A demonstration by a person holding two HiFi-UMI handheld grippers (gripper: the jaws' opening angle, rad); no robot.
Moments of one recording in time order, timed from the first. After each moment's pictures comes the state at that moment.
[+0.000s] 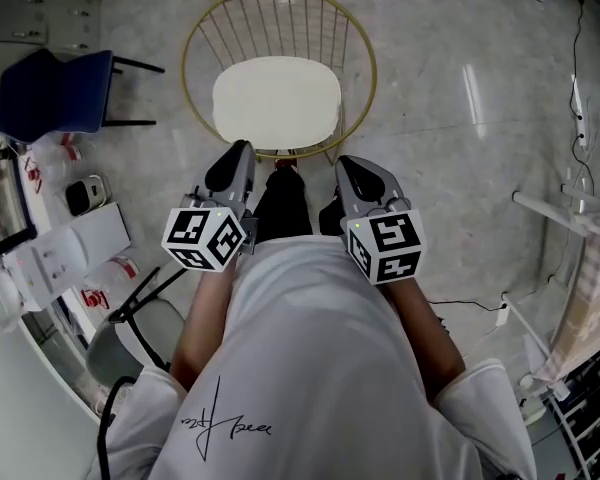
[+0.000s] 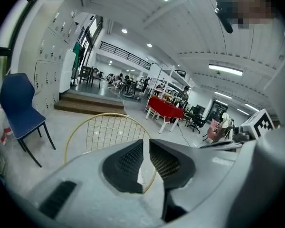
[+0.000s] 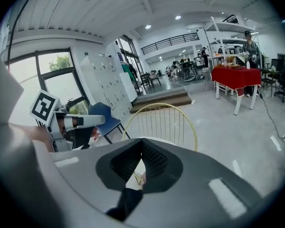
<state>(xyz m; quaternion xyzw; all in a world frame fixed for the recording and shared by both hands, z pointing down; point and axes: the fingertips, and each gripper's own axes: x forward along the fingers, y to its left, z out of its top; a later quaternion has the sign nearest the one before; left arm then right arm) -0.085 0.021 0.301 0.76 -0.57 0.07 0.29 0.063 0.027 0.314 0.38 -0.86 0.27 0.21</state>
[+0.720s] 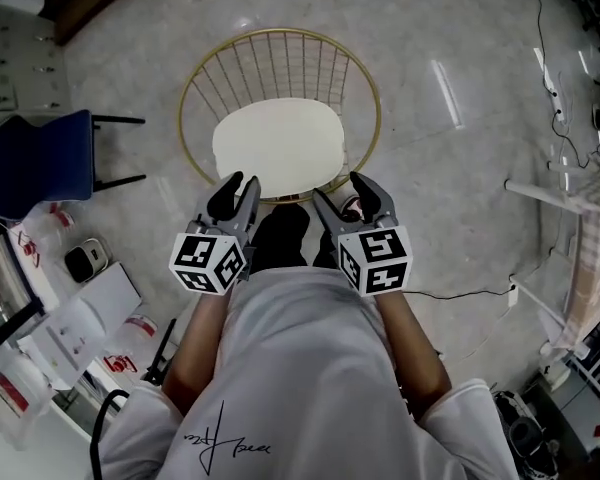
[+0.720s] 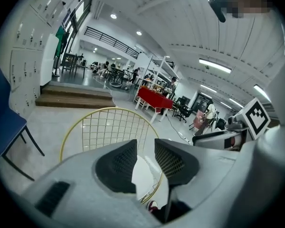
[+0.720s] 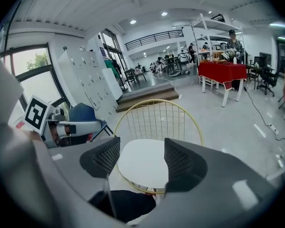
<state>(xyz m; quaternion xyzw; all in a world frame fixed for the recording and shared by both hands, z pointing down) -0.157 -0.049 0.349 0.81 -0.47 0.11 0.32 -0.018 -0.036 0.347 0.46 -0.80 0.31 0.23</state>
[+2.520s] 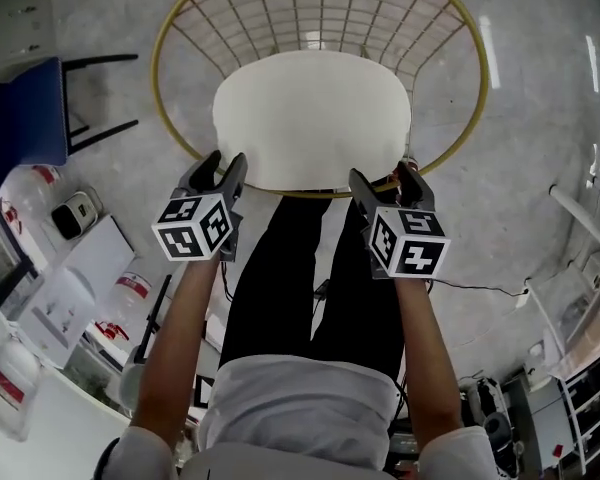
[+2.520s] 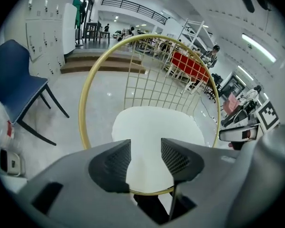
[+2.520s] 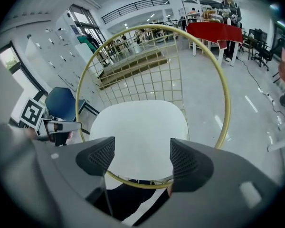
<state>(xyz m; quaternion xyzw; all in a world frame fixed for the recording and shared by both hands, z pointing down) -0.259 -0.076 0.626 0.67 -0.52 0.27 0.46 -0.009 -0.079 0.613 0.45 -0.70 0.44 0.33</state>
